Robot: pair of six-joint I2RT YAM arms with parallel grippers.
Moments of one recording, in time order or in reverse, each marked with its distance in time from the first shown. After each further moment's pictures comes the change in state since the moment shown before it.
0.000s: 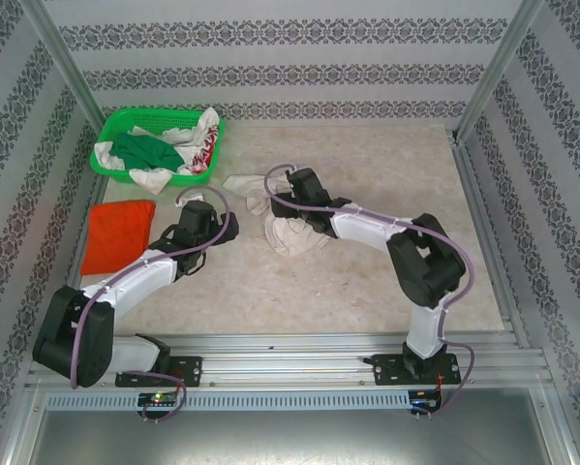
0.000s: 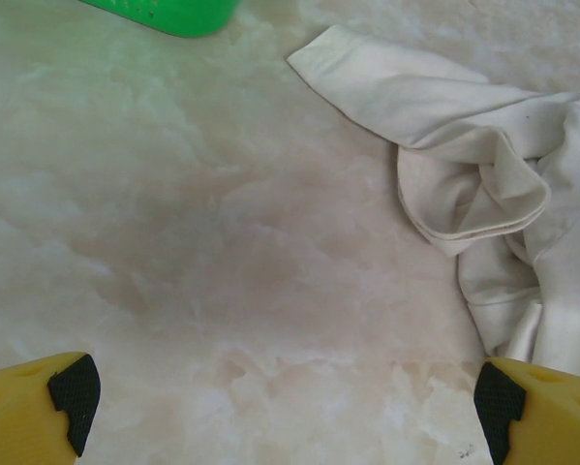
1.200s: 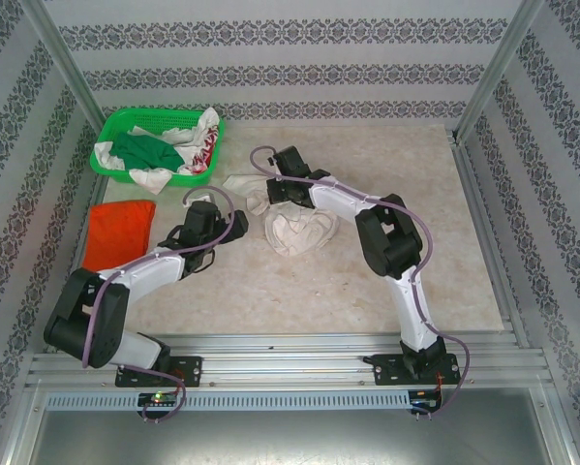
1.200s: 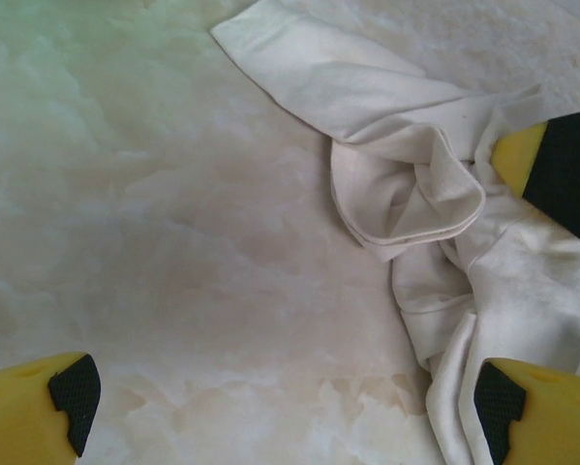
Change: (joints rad) left arm 0.000 0.127 -0.014 0.181 0.116 -0.068; right arm -0.037 0.326 0.462 -0.237 -0.158 -0.082
